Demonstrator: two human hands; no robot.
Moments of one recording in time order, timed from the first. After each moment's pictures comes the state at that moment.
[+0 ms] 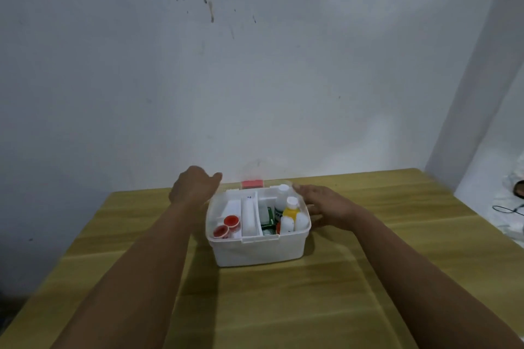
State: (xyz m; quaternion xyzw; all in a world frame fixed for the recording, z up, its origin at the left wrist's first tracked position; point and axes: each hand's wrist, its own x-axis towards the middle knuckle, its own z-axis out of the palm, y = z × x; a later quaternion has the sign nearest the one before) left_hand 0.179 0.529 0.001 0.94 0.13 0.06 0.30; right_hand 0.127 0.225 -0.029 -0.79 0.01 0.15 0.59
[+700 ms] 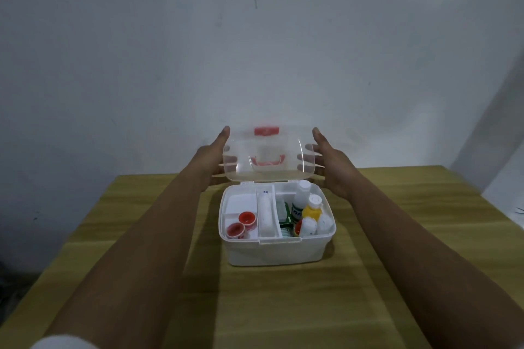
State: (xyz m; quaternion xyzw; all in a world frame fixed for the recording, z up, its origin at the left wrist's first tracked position) left_hand 0.202 0.538 0.020 0.73 0.11 -0.08 0.67; right_hand 0.181 0.257 0.007 -0.71 0.08 0.05 0.70
